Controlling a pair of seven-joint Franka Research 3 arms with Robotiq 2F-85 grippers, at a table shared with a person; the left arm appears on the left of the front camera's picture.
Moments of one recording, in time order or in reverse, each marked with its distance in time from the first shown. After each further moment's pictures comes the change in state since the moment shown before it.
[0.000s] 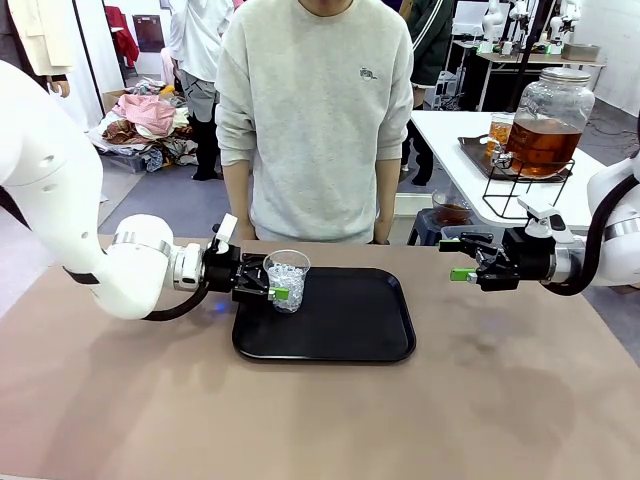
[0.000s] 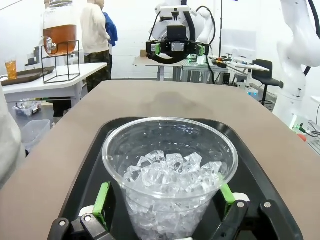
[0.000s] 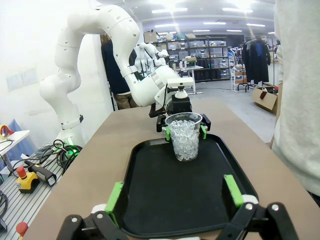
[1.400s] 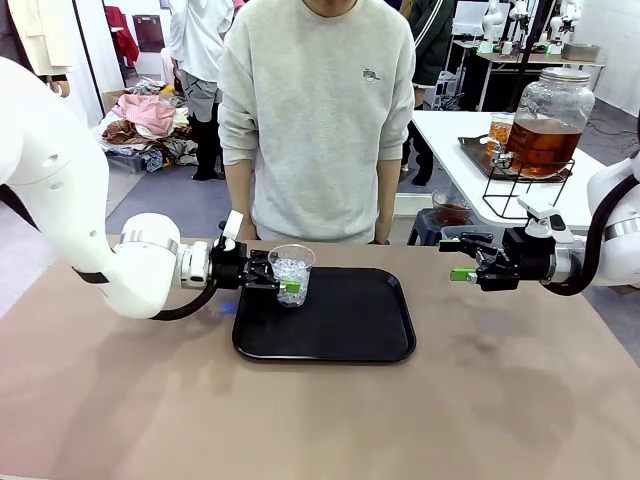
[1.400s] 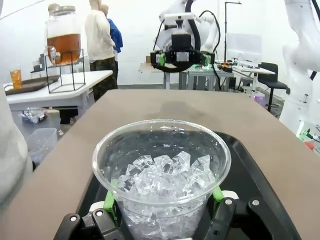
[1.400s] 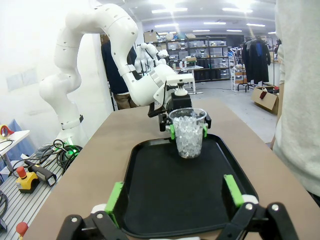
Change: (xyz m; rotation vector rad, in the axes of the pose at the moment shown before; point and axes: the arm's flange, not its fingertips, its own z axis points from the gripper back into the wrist) left arm 0.016 -0.001 -0.013 0.031 -0.033 -0.033; right arm 0.000 0.000 0.000 0.000 0.000 0.000
